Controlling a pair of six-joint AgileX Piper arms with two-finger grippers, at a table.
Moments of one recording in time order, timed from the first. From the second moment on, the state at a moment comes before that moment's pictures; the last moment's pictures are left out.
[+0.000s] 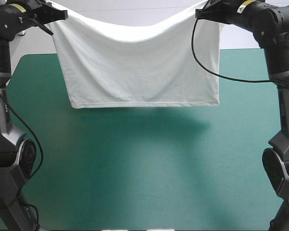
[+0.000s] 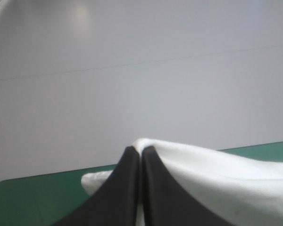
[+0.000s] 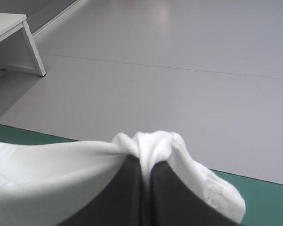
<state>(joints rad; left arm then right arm) -0.02 1.92 -2.60 -0.13 1.07 0.16 0.20 1.84 -2.43 0.11 0.93 -0.04</state>
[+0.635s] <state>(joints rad) -0.03 2.03 -2.32 -0.19 1.26 0.23 0.14 1.97 -2.03 0.27 1.24 -0.11</state>
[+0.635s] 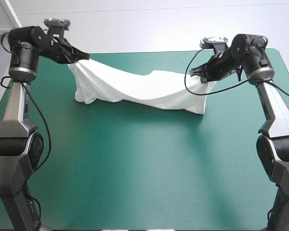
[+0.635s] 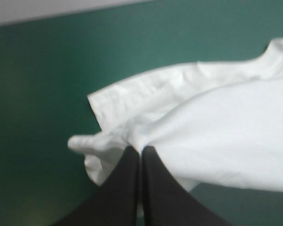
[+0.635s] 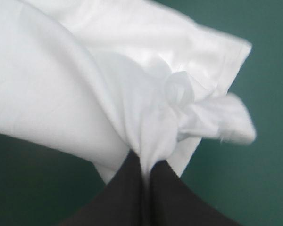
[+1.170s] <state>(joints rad) -0.07 1.58 -1.46 -0.05 1.24 0.24 0.22 1.58 -1.25 0.16 1.16 -0.12</state>
